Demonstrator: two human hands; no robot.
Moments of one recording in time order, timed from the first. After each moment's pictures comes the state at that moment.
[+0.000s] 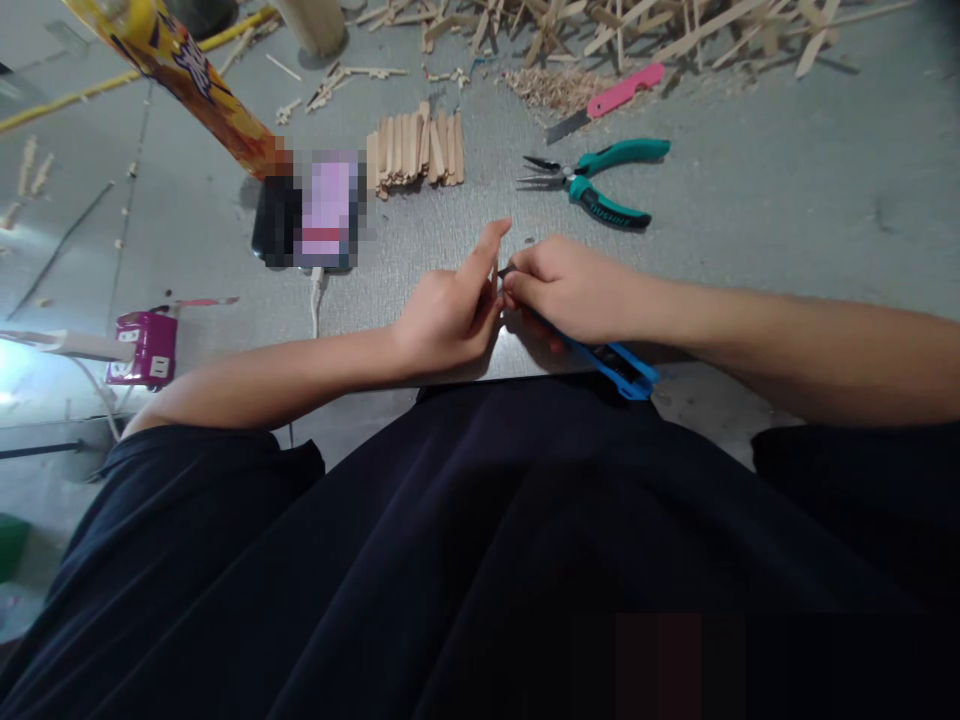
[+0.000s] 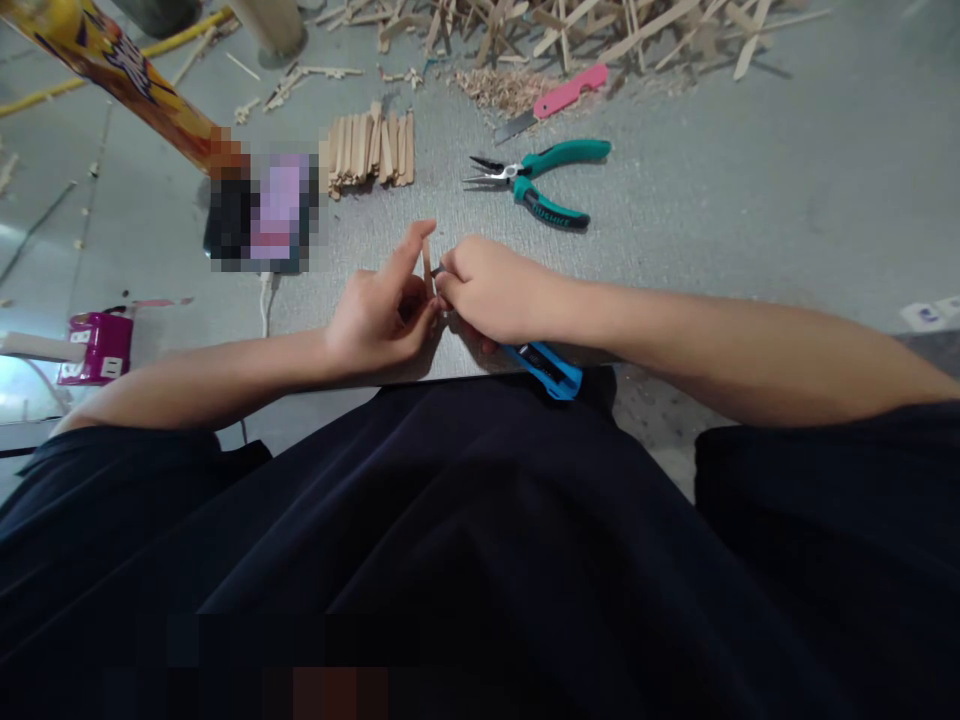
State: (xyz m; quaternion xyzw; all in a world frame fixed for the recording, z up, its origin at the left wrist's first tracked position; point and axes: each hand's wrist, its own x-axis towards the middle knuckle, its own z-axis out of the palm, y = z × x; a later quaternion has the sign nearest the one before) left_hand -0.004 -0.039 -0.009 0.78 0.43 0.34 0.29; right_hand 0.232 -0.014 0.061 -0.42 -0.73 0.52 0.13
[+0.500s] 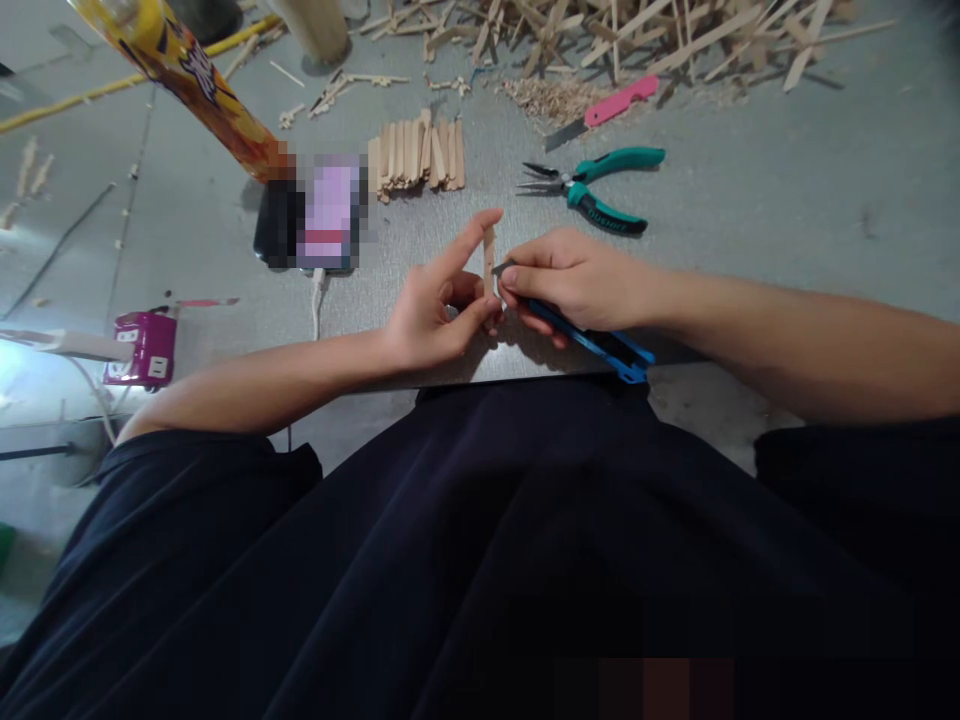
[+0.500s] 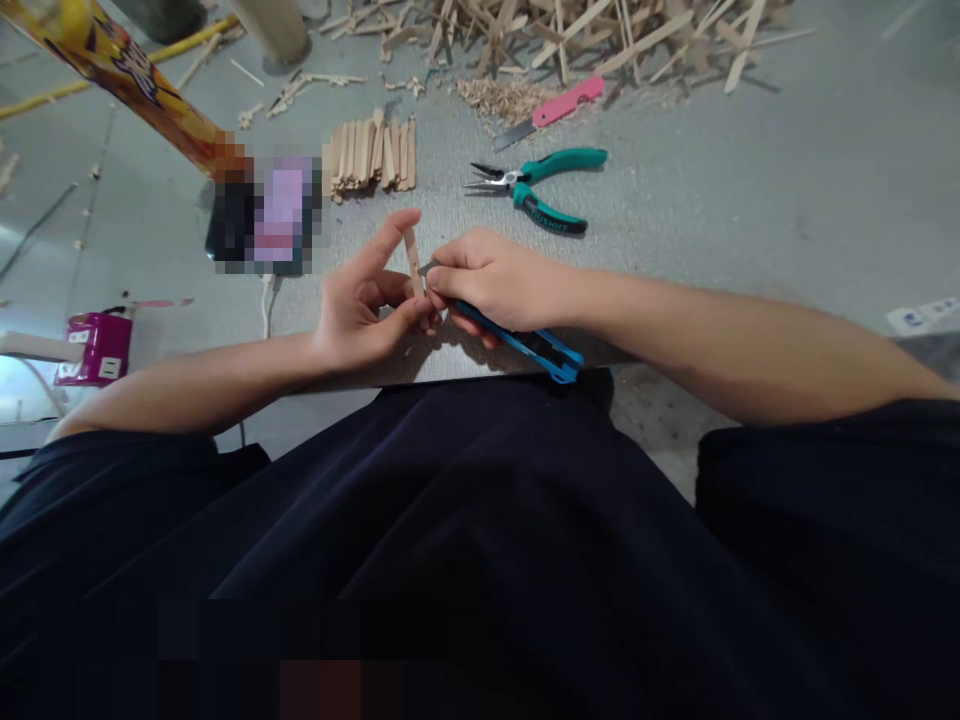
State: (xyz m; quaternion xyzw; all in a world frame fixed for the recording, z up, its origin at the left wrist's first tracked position) left_hand -0.006 -0.043 -0.009 0.68 0.40 0.42 0.46; right_hand 0.237 -0.008 0.068 -0.39 -0.65 0.63 0.14
